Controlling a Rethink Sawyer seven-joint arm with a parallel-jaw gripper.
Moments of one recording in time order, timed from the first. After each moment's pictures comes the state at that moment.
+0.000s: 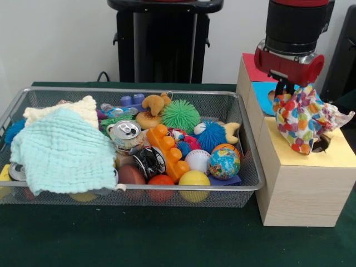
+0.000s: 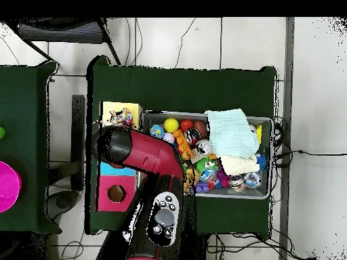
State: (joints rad) arm 0.15 -0.57 -0.24 1.59 0.45 0.55 2.27
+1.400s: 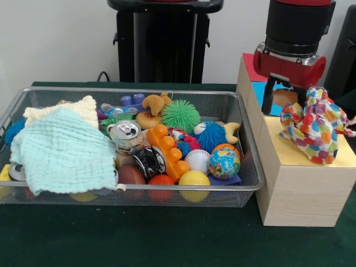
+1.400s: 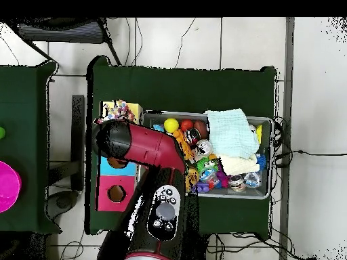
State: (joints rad) arm 0.14 -0.56 -0.24 1.53 0.38 0.55 2.27
